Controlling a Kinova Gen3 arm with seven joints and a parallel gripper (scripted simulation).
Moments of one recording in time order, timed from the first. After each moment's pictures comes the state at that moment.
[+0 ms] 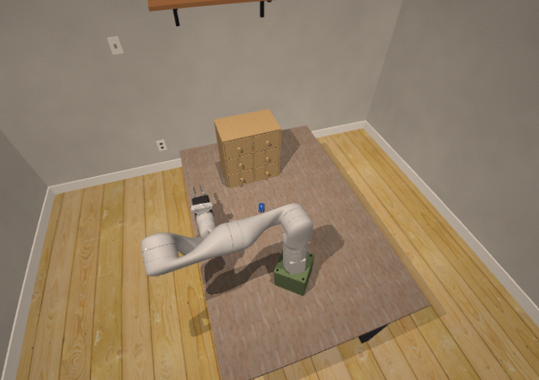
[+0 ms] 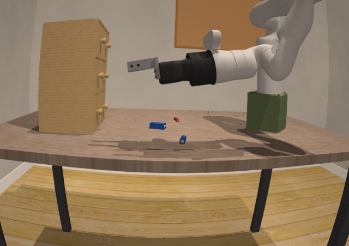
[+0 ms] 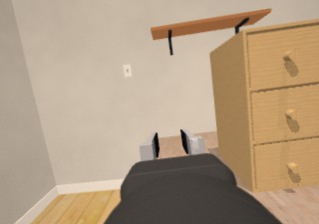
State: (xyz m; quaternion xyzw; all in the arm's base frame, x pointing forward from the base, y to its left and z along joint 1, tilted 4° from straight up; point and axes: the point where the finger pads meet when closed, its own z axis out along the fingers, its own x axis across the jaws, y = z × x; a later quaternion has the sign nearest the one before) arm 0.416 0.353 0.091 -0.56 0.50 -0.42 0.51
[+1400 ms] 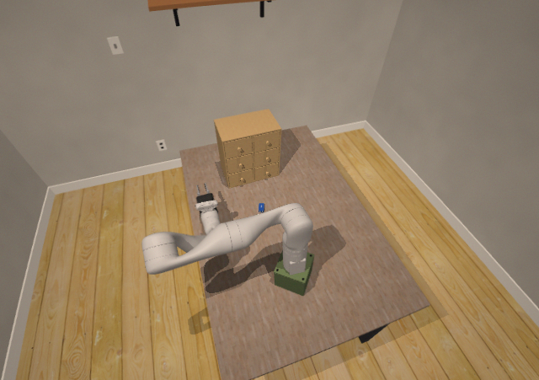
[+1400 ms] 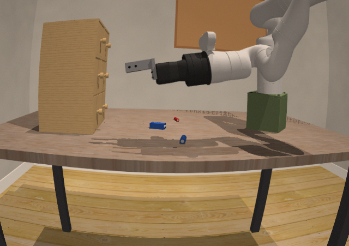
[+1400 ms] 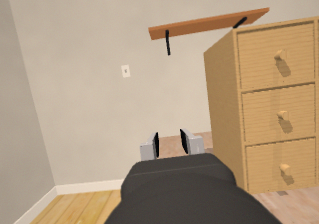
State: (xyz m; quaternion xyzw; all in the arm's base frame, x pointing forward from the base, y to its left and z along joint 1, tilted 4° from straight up) arm 0.424 0.333 0.089 -0.56 0.50 -0.42 0.51
